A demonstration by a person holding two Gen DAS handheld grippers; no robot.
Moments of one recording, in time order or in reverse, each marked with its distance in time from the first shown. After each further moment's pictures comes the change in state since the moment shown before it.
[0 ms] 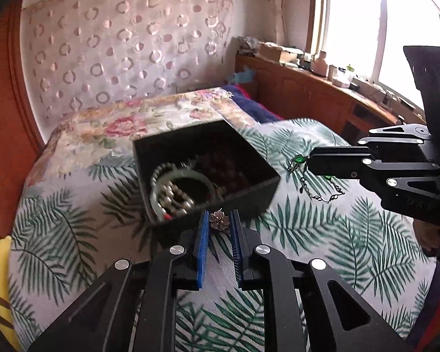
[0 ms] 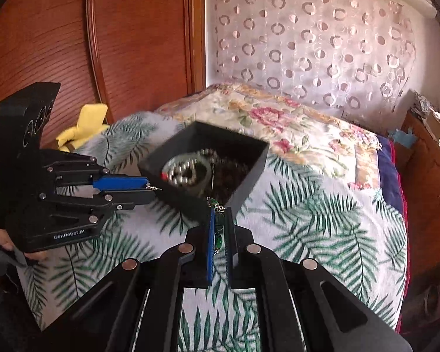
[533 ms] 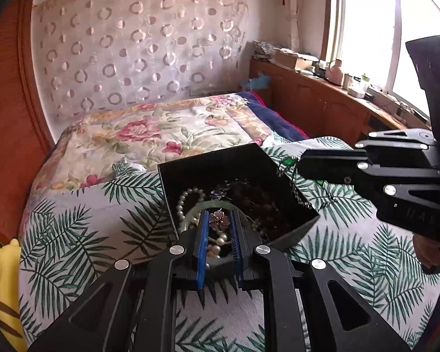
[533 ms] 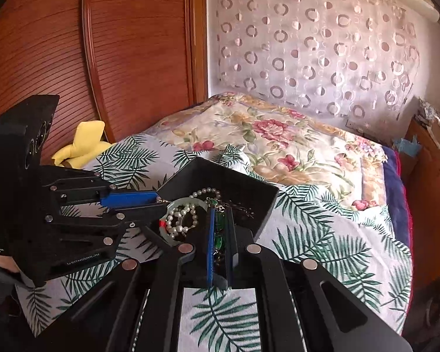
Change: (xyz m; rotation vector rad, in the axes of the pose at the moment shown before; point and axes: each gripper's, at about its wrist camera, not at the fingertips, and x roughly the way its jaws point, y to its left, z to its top) left arm 0.019 0.028 0.028 -0.036 -0.011 0.049; right arm 0.034 -0.003 0.043 0.017 -0.016 0.032
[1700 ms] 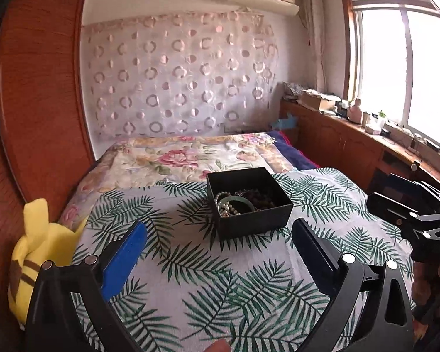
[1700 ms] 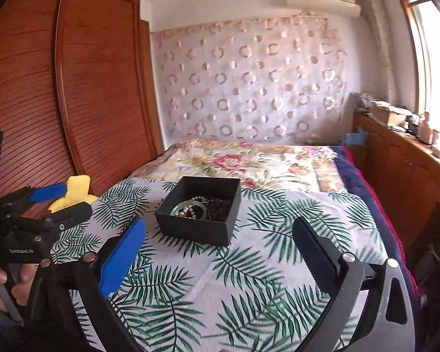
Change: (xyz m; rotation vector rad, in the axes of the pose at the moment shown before) left arm -0.156 -0.017 -0.055 -0.091 -0.208 0.169; right arm -0.143 0.051 -0.089 0.232 -0.289 -0.248
